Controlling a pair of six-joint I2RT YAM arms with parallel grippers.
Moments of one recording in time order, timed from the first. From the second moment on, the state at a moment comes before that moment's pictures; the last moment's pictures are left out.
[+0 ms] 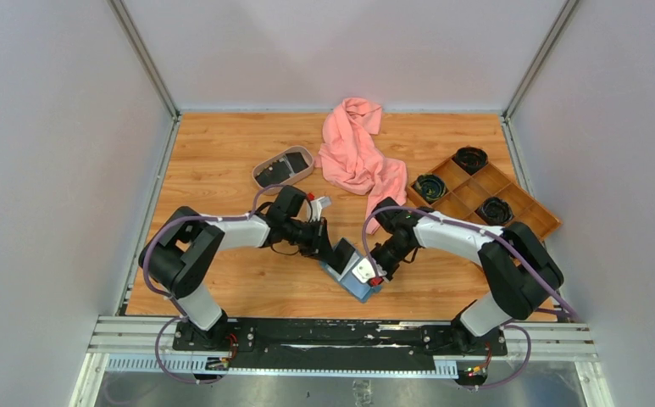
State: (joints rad) left arm -0.60 1.68 0.73 0.04 0.78 -0.55; right arm 0.65 1.51 0.80 -0.71 -0.74 -1.74
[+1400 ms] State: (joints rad) left arm -0.64 1.70 0.70 0.21 0.72 -0.64; right arm 0.69 1.54 0.81 -0.74 -0.72 -1.82
